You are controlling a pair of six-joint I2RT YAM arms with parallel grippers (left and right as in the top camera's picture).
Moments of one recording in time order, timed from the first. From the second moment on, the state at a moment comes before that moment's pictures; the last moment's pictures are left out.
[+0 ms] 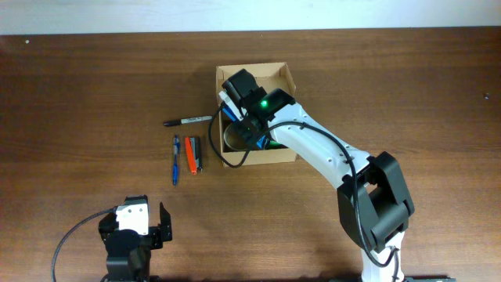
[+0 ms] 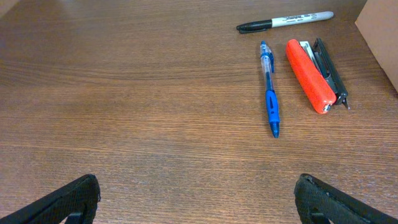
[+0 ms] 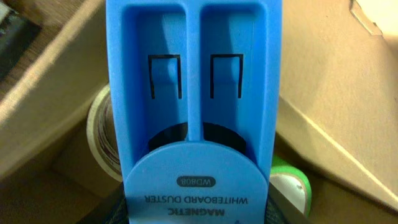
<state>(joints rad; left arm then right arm) -0.02 0.01 0.20 -0.74 -0.20 0.05 0.64 2.06 1.69 -0.82 0.14 -0.13</state>
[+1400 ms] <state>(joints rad) -0.02 0.01 0.20 -0.74 -0.20 0.05 0.66 1.92 1.73 -0.98 0.11 -0.11</state>
